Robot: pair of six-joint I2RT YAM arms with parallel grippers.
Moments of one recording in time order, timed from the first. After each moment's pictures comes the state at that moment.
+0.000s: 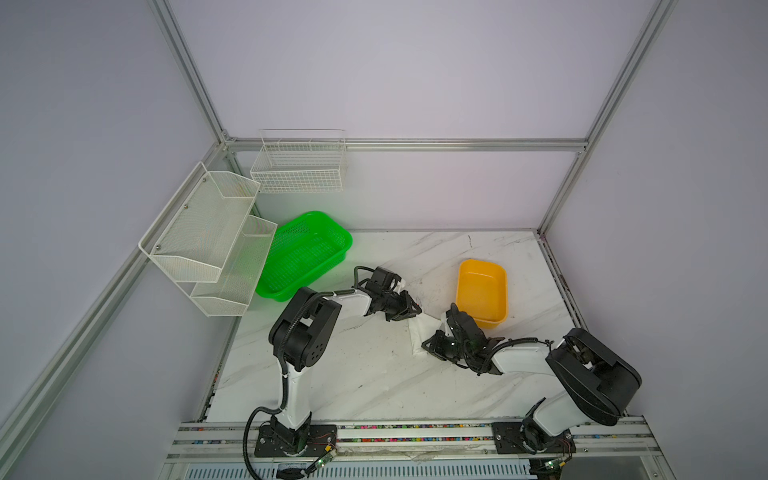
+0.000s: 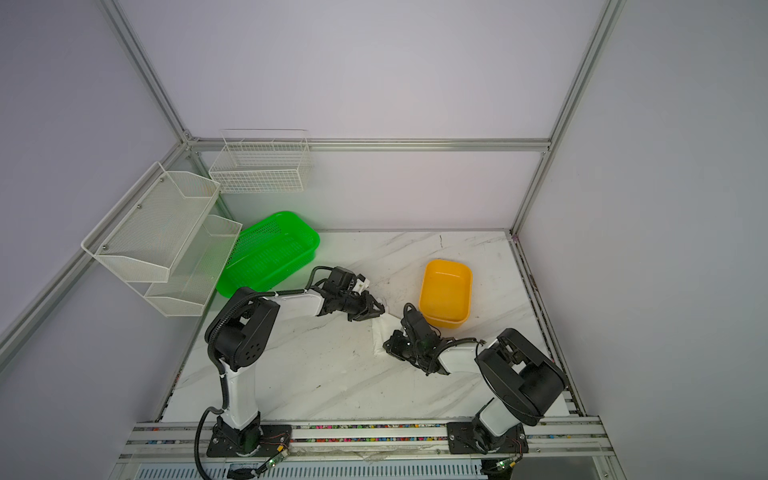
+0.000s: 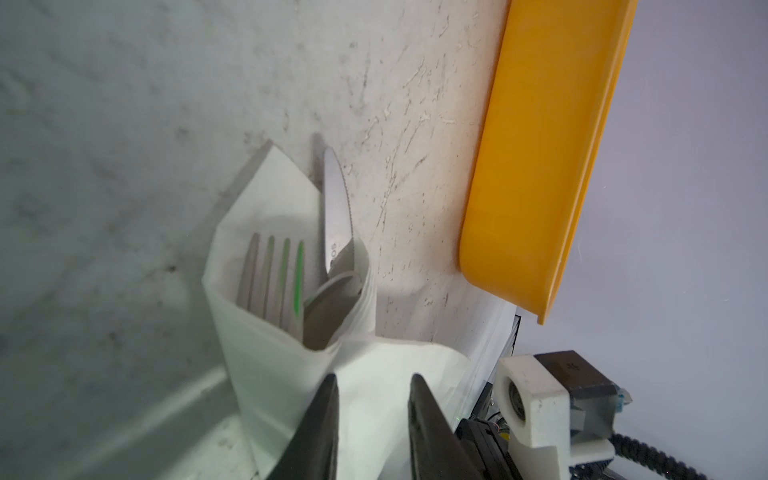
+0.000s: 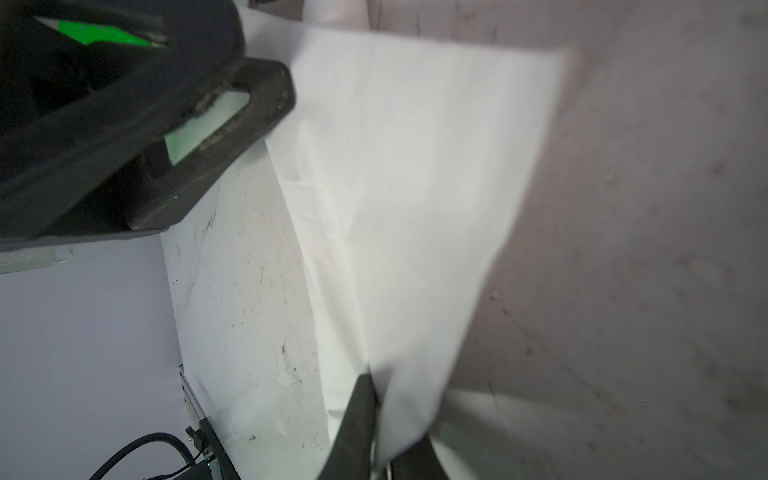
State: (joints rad) left arm -0.52 1.99 1.18 -0.06 0.63 -0.84; right arm 0.71 1.54 0.49 0.28 -0.26 1.06
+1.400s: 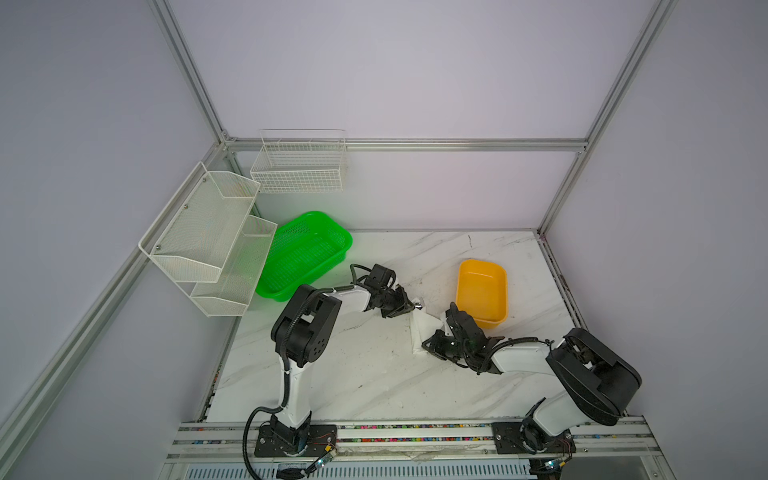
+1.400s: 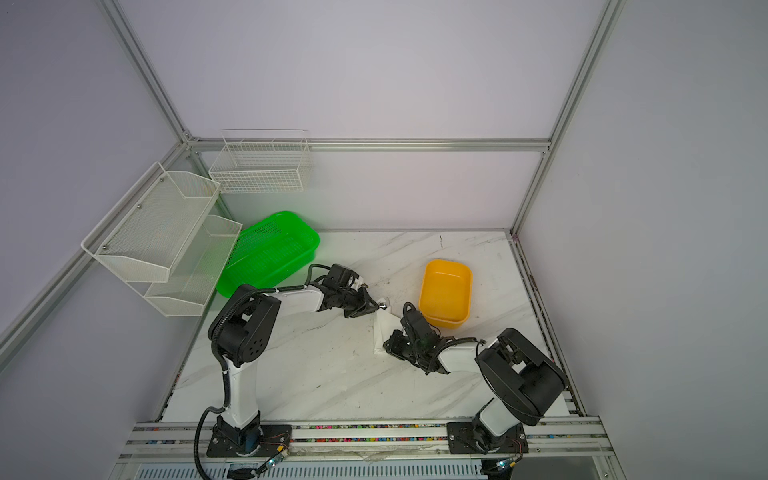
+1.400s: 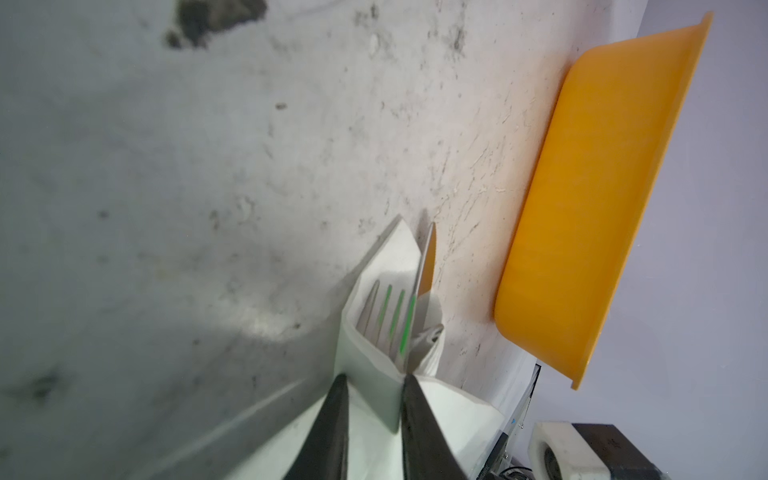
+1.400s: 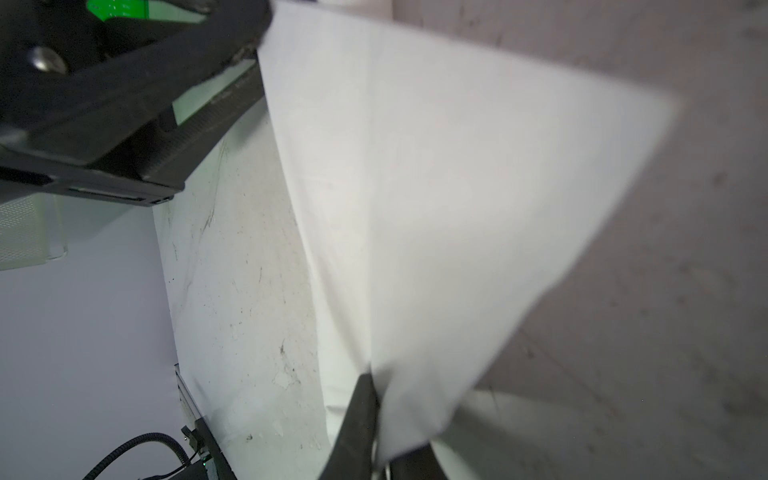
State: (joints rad) left arm -0.49 2.04 1.25 -0.13 0.52 -0.87; right arm 0.71 1.54 0.50 0.27 -0.26 1.04
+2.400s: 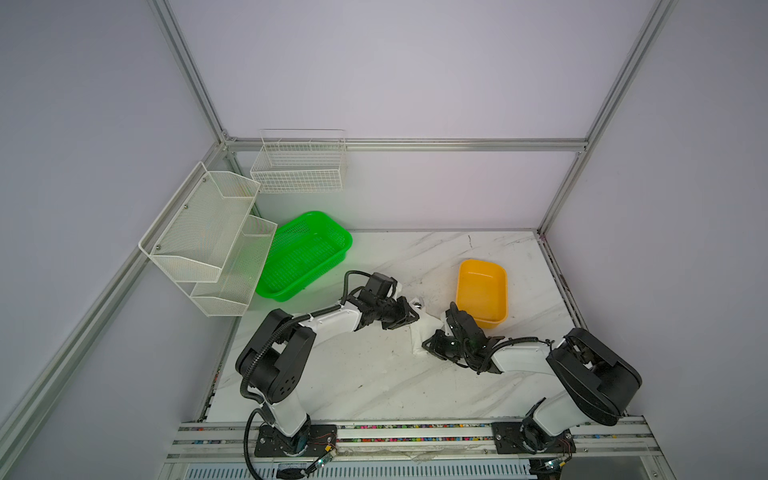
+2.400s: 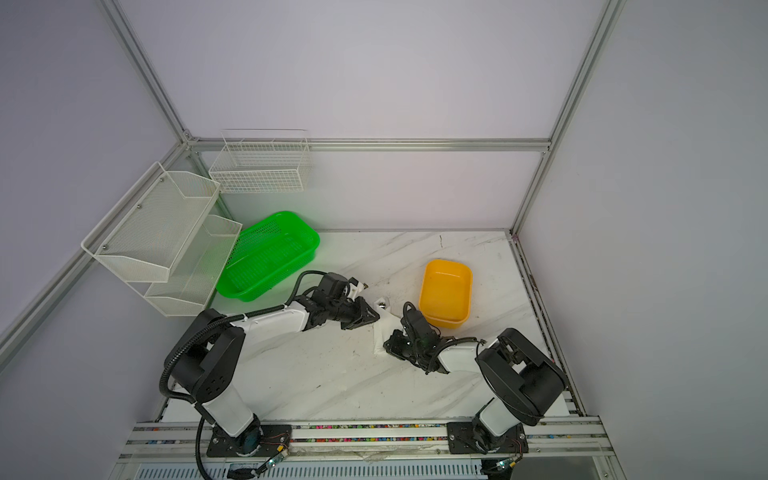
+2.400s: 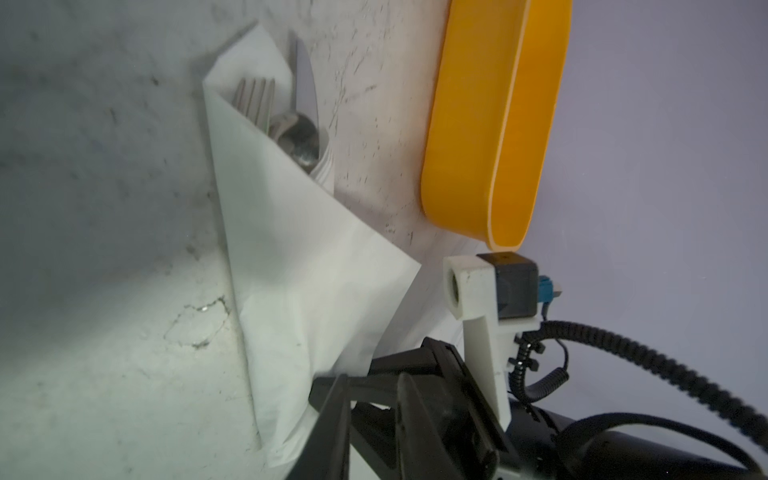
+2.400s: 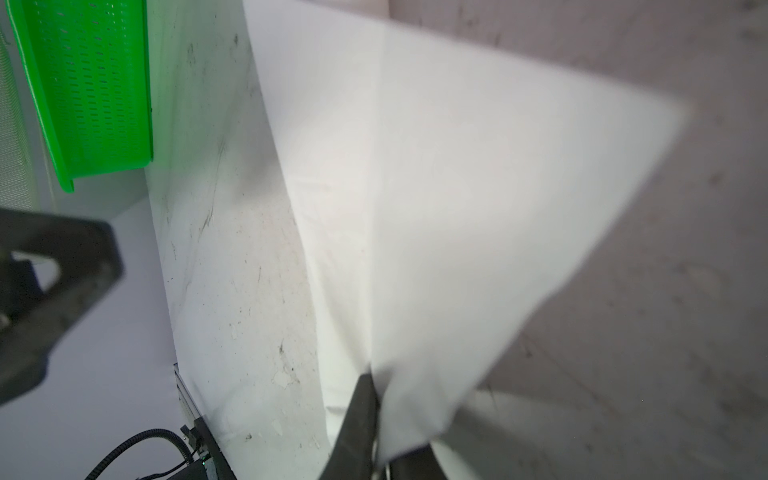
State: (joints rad) left arm -0.61 1.71 0.98 -0.09 0.53 -0.92; right arm 0.70 1.54 0.50 0.26 -0.26 1.04
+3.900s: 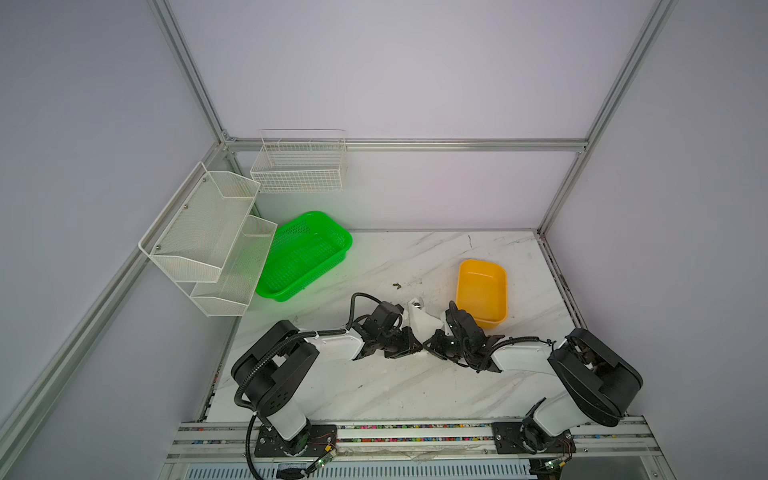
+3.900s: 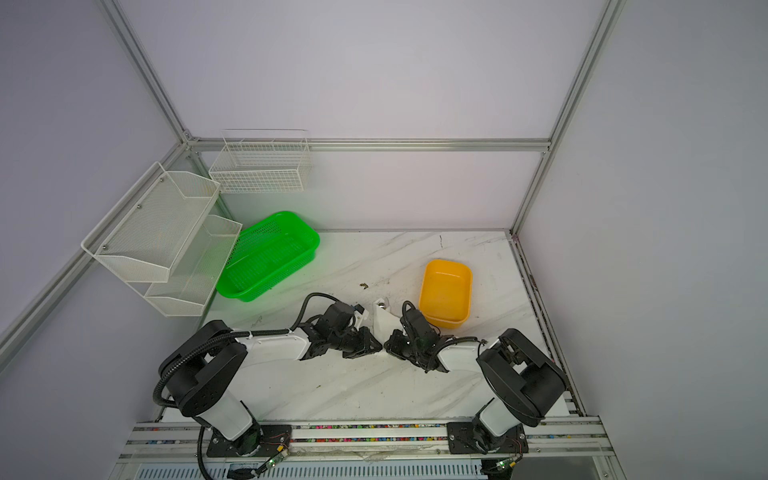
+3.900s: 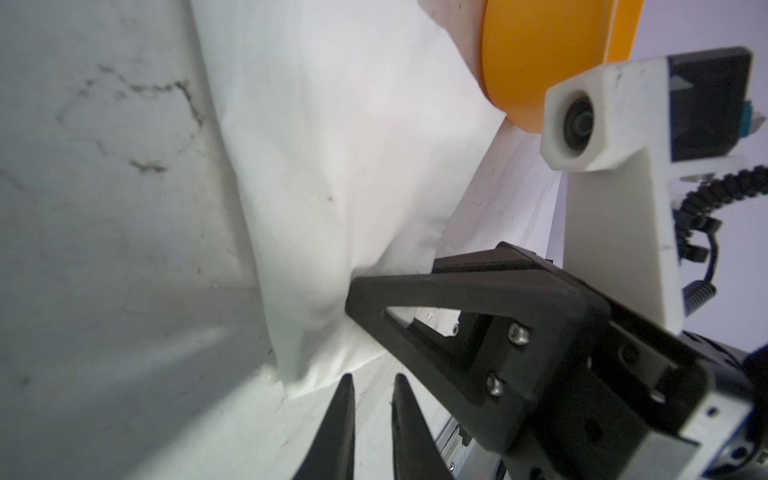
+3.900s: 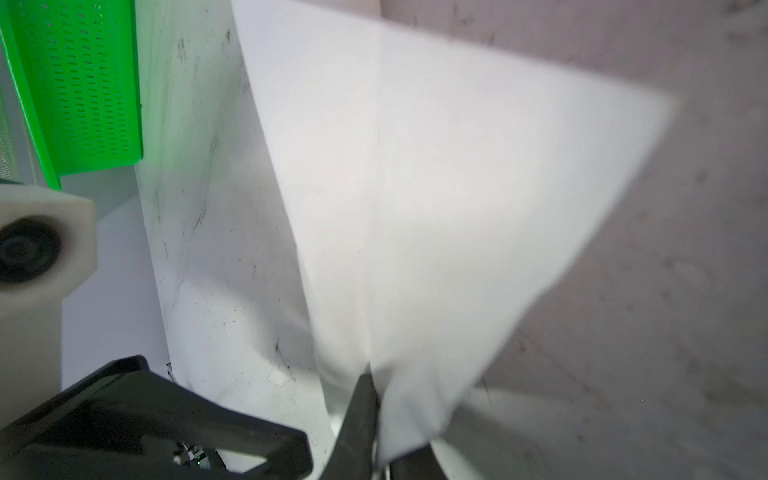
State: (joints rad) left arm -0.74 1.66 0.76 0.07 0.45 -0.95; right arm 0.70 1.54 0.52 0.21 -0.26 1.03
